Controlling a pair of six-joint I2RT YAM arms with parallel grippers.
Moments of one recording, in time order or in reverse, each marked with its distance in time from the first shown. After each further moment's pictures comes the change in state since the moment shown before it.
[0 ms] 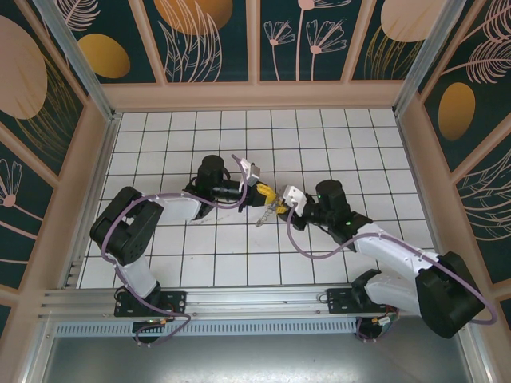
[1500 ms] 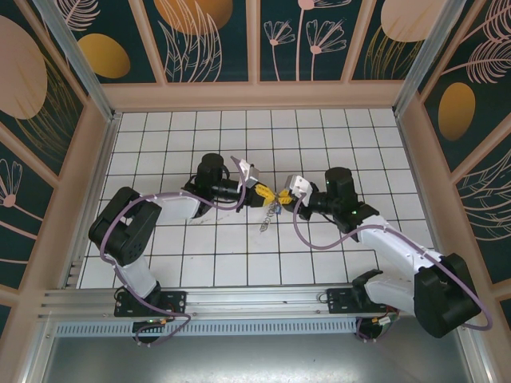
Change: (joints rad) left arm 0.006 -0.009 0.019 -0.092 0.060 0.122; right arm -0.116 0.031 0.103 -0.068 -0.183 -0.102
